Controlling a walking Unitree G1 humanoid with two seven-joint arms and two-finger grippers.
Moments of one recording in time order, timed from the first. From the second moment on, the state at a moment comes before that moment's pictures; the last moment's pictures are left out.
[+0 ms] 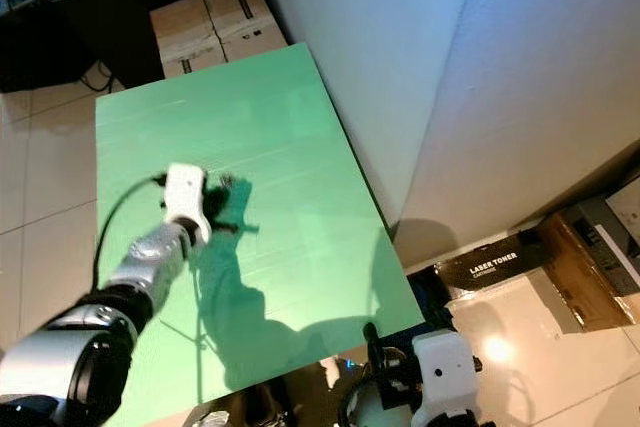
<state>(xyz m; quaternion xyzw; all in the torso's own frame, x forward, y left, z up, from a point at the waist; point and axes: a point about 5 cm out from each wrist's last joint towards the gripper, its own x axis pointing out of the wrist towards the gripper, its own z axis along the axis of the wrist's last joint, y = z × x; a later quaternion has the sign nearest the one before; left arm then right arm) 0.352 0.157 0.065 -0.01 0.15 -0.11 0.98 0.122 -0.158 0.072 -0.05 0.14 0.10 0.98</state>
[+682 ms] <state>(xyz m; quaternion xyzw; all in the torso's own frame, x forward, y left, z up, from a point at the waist) 0.343 0.204 0.094 -0.05 0.07 -0.19 0.98 0.199 -0.192 0.046 -0.09 0.14 0.06 0.98</state>
